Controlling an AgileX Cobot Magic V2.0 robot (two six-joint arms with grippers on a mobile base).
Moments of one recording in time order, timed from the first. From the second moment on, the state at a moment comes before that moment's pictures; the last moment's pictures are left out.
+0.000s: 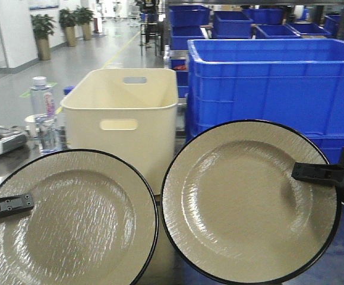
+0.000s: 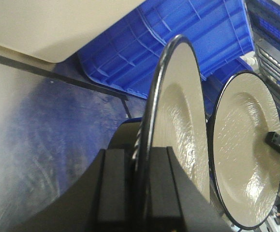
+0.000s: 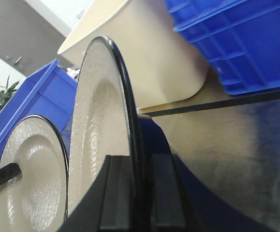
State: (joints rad) left arm 0.34 1.31 -0.82 -1.61 1.15 1.00; right arm -0.18 1.18 -1.01 1.29 0.93 -0.69
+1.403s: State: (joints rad) left arm 0.21 1.35 -0.82 -1.62 0.95 1.00; right arm -0.18 1.18 -1.01 1.59 0.89 -0.75
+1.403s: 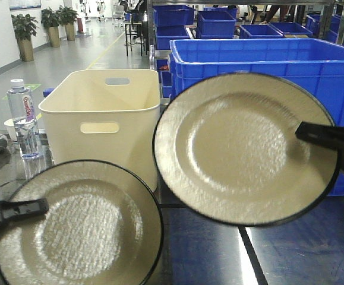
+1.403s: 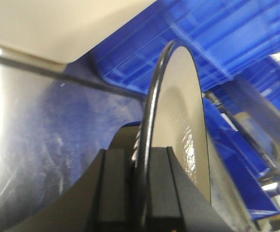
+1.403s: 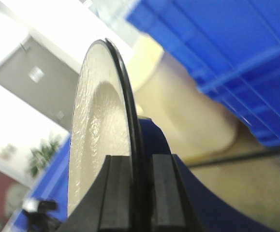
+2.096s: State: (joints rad) left arm -0.02 1.59 -0.81 -1.68 0.80 1.07; right arm -0.18 1.18 -1.06 1.61 0.89 -0.77
